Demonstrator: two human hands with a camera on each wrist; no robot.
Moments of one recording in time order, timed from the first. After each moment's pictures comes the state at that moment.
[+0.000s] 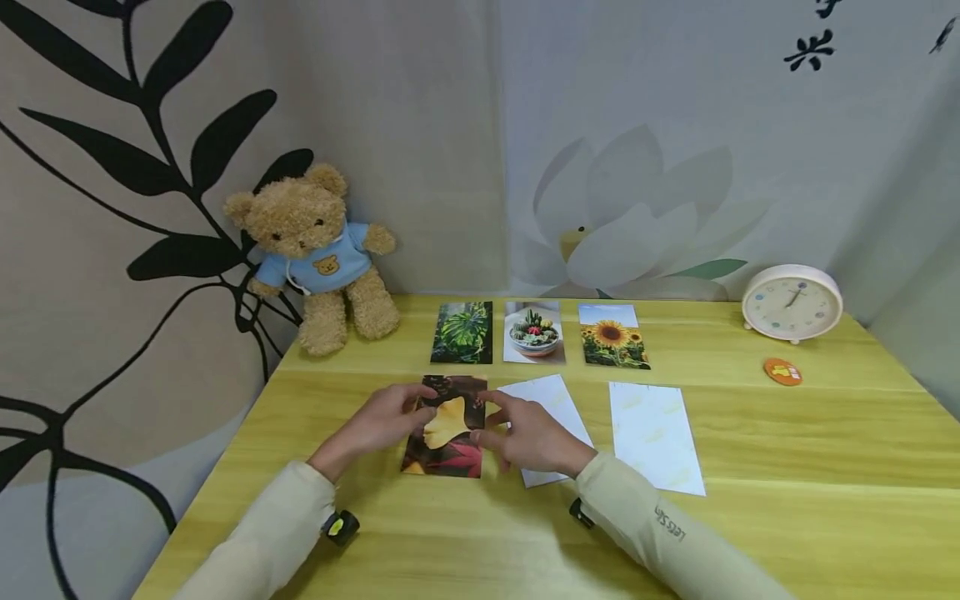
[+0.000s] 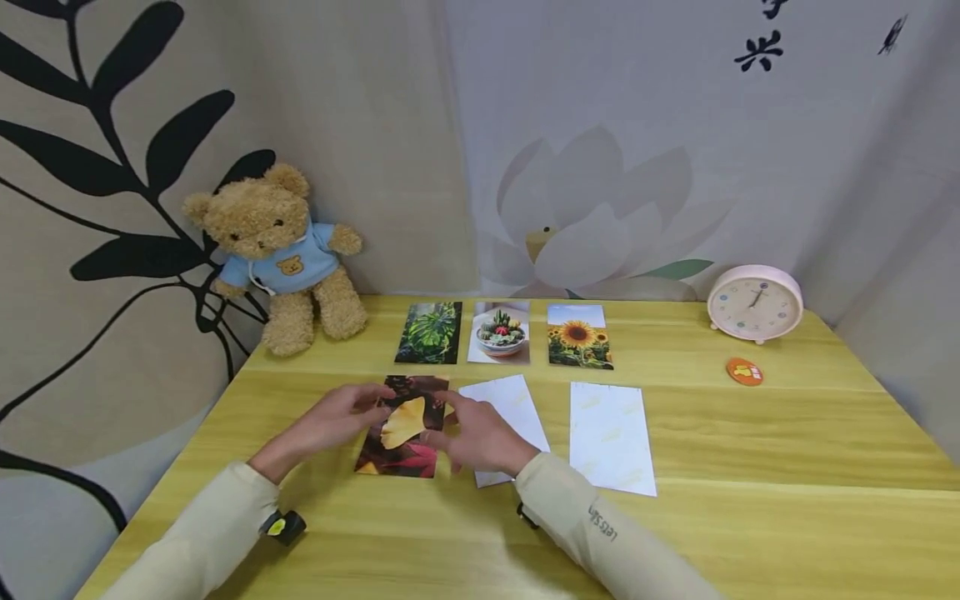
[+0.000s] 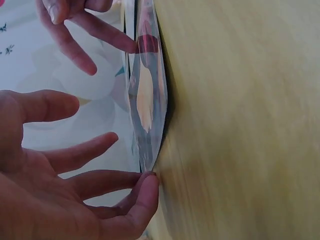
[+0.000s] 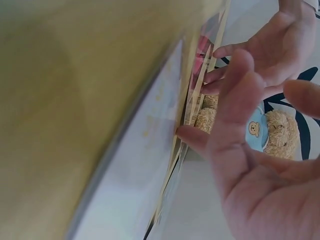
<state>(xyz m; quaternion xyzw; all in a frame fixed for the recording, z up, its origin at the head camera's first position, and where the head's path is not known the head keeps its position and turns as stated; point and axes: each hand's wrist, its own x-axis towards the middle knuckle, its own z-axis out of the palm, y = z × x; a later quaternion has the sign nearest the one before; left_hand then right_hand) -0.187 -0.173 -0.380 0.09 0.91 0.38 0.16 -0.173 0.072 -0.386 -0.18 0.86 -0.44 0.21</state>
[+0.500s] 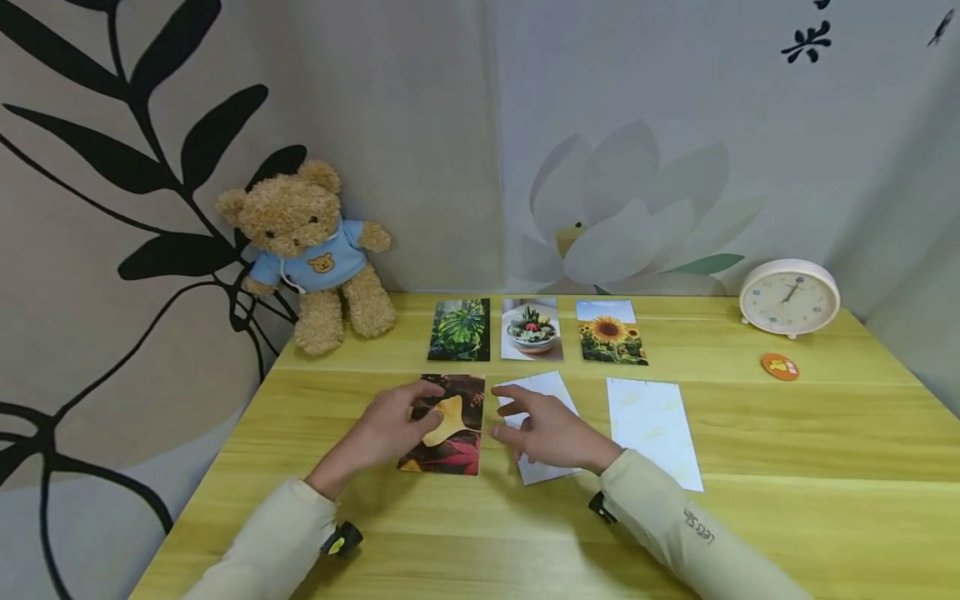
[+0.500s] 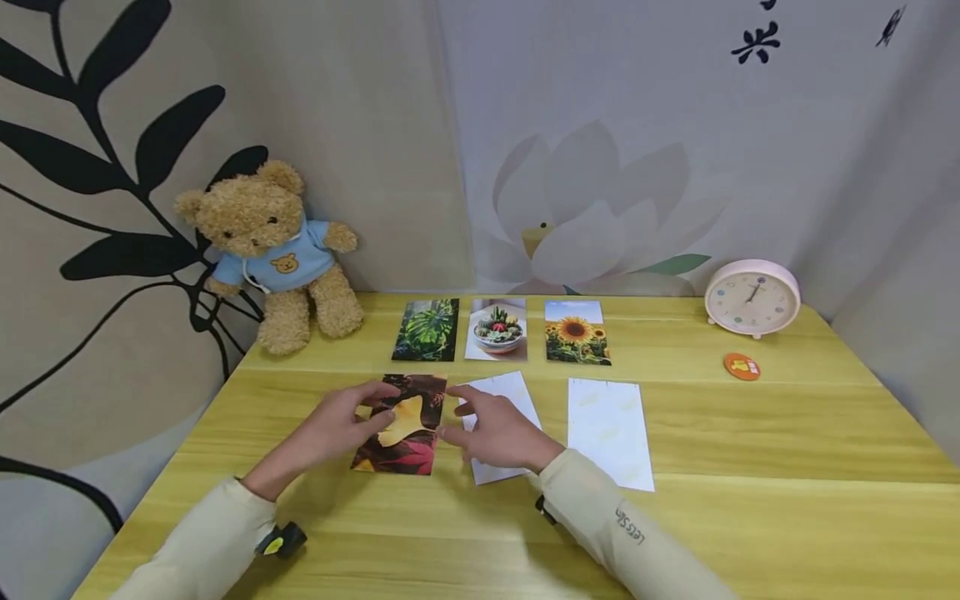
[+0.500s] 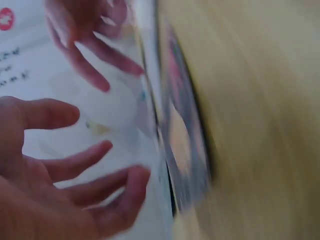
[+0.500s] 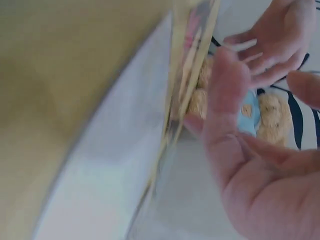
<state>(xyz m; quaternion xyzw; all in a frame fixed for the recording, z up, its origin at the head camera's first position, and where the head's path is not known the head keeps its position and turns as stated) -0.169 -0.153 -0.371 0.13 0.92 0.36 0.10 -0.170 0.099 -0.377 -0.21 0.86 -0.43 0.19</state>
